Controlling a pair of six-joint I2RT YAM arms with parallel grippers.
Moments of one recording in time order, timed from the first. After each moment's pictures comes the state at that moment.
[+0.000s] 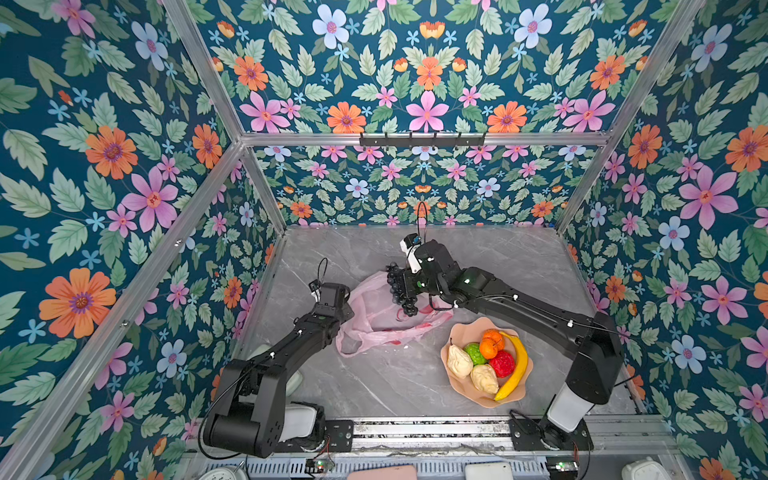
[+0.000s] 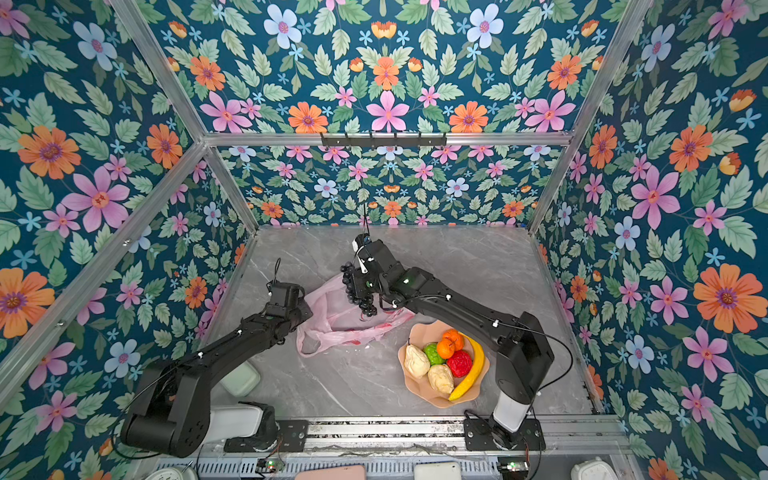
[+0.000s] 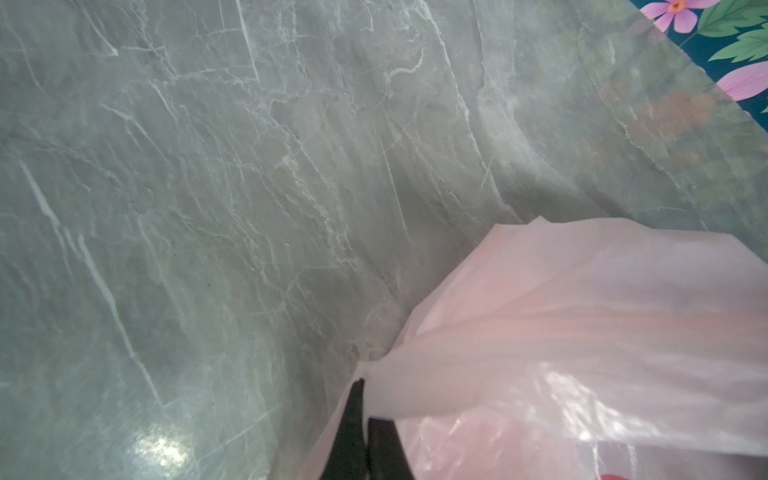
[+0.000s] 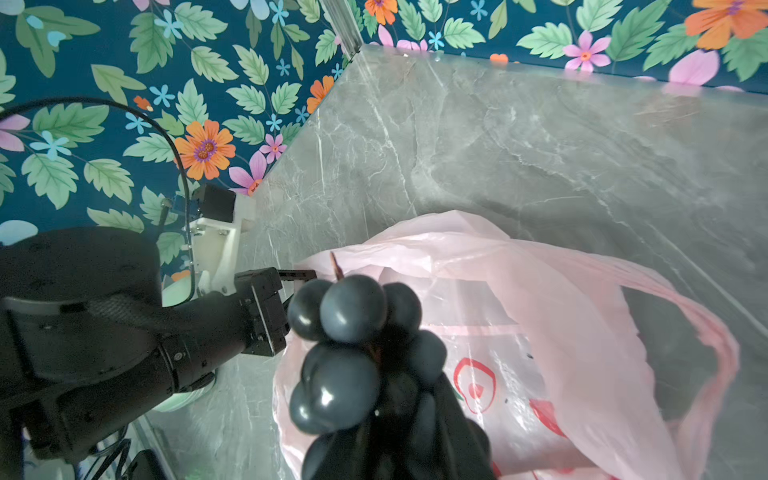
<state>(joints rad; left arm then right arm) -0.25 1.32 0.62 -0.17 -0.23 -0.70 0.85 1.69 1.50 -0.41 0.04 0.41</state>
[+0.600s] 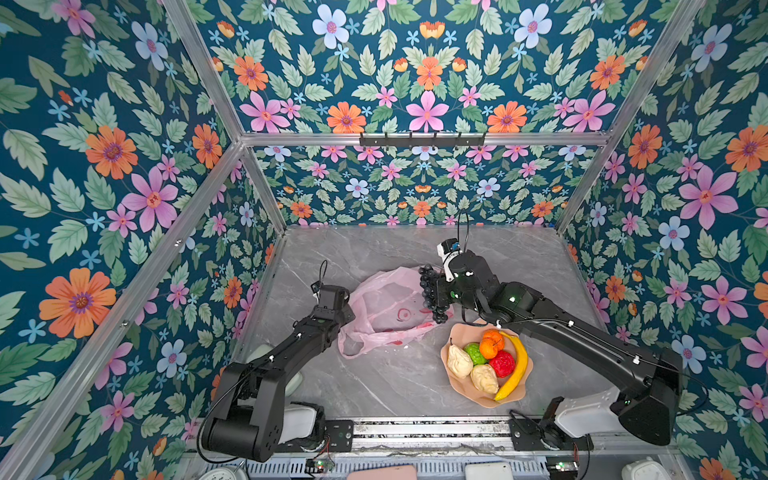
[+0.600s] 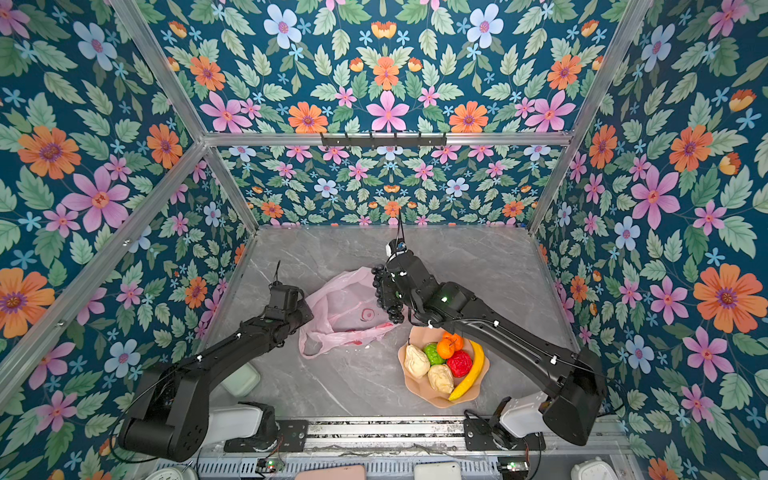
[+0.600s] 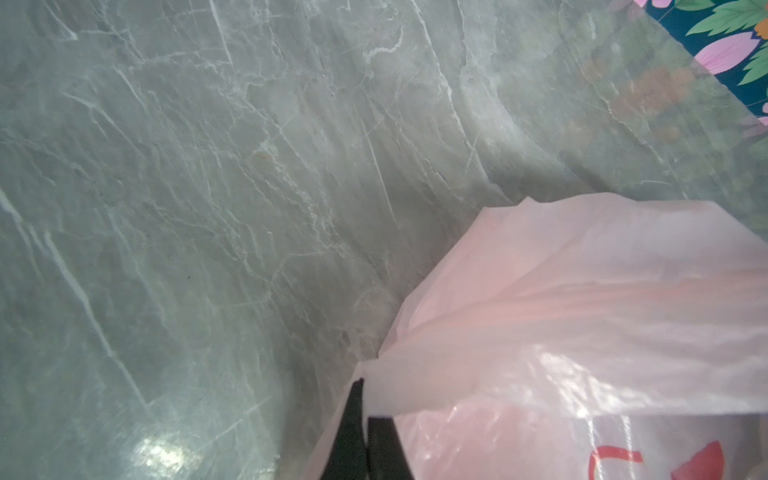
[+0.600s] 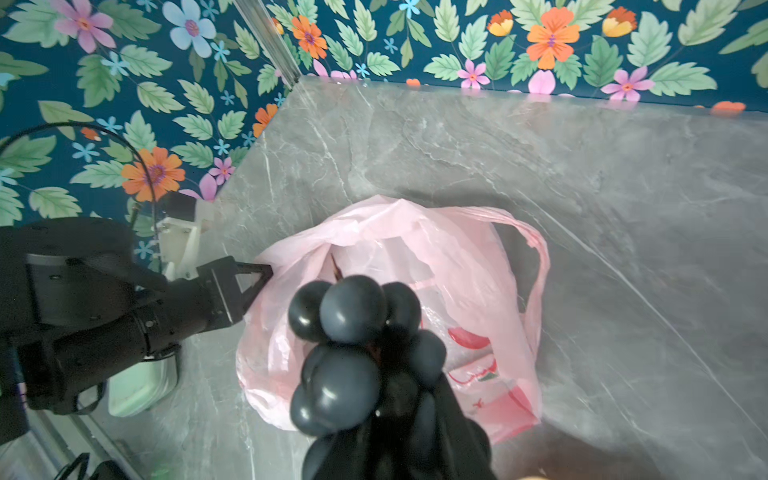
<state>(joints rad) -0.25 1.30 0.59 -0.14 -0.18 -0.67 0.85 1.38 1.28 -0.52 0.22 0.45</state>
